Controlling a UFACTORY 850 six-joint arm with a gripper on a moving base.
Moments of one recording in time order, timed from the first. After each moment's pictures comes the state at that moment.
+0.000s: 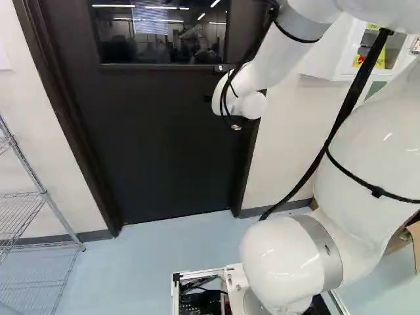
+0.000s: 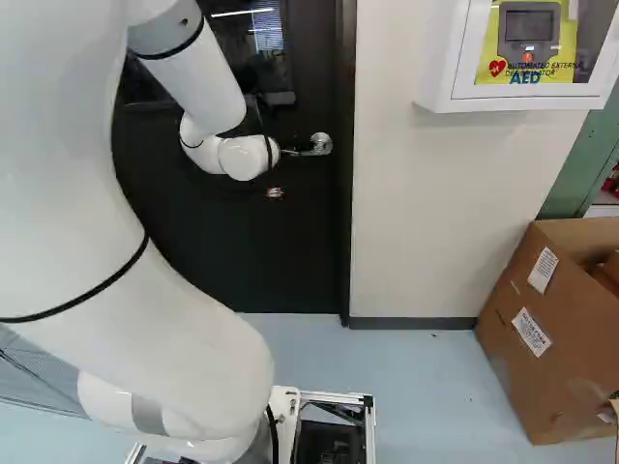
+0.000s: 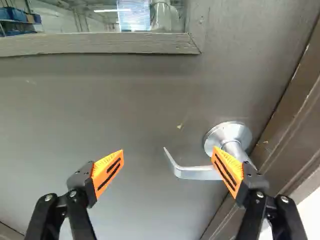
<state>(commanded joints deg) 1.8 2.6 -36.9 0.0 38.1 0.0</state>
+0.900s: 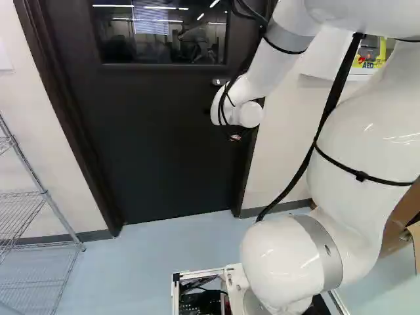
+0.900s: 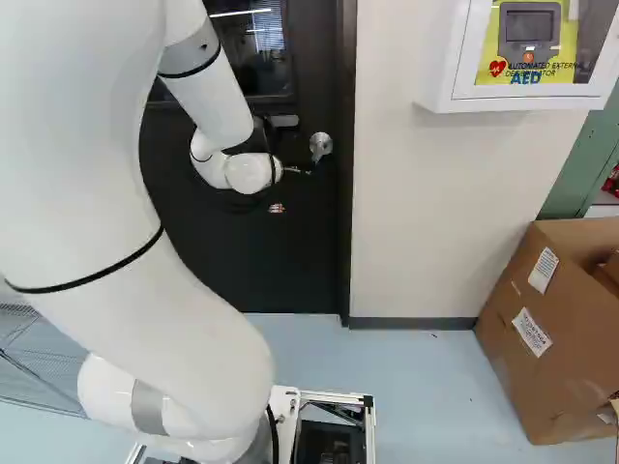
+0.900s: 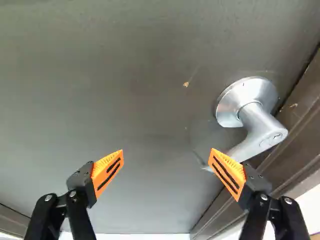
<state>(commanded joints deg) 1.8 -2.4 -36.0 0.0 38.1 0.0</state>
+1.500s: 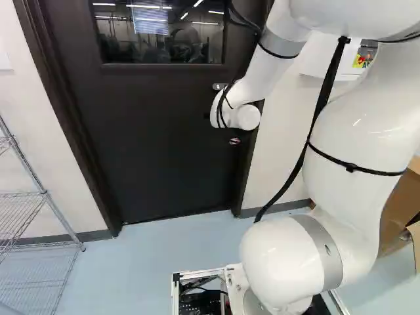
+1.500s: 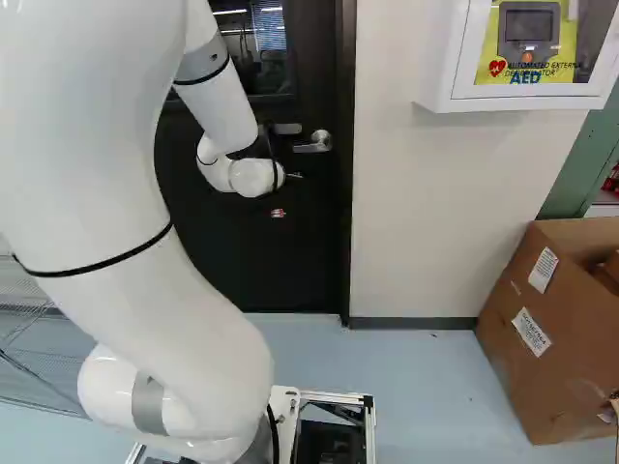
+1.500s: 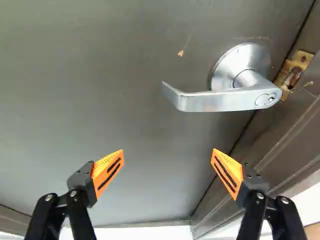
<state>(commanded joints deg) 1.6 -6.1 -38.0 2.6 38.1 0.0</state>
